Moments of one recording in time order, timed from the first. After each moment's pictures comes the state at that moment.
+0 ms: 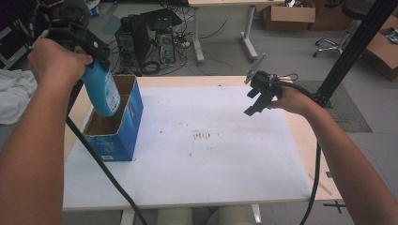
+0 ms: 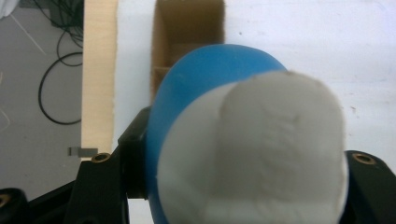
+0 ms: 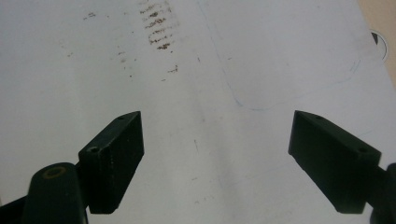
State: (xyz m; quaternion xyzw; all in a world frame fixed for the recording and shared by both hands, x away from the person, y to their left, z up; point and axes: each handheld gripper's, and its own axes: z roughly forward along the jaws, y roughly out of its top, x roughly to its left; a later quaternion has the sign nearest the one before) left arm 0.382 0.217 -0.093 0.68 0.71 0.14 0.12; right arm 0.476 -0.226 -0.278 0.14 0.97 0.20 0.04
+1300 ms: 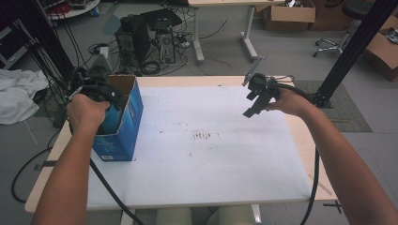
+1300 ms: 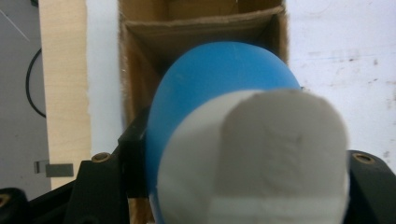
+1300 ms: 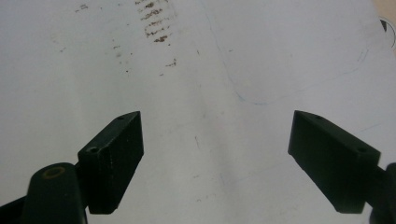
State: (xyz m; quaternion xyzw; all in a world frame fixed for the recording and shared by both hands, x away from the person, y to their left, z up) left arm 0.407 0.232 -0.245 0.70 0.69 0.12 0.08; right arm 0.477 -0.222 -0.286 0.15 0.97 0.18 0.04
